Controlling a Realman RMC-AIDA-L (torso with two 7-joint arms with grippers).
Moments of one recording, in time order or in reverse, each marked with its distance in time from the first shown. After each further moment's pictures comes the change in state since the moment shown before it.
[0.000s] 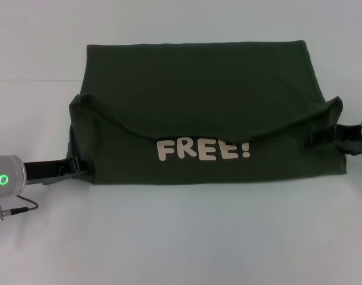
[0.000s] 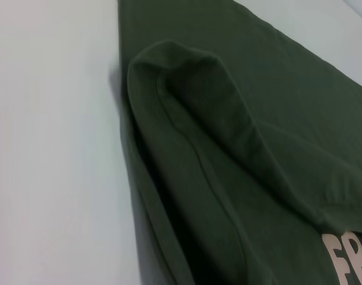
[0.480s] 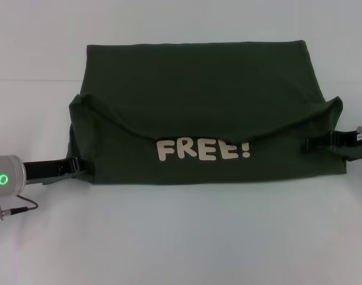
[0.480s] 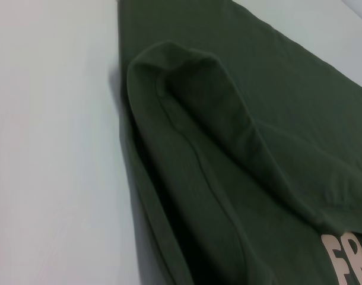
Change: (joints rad) left arm 0.000 0.000 -0.001 0.001 0.000 0.002 0.000; right arm -0.008 0.016 -0.009 0.000 0.000 0.004 0.000
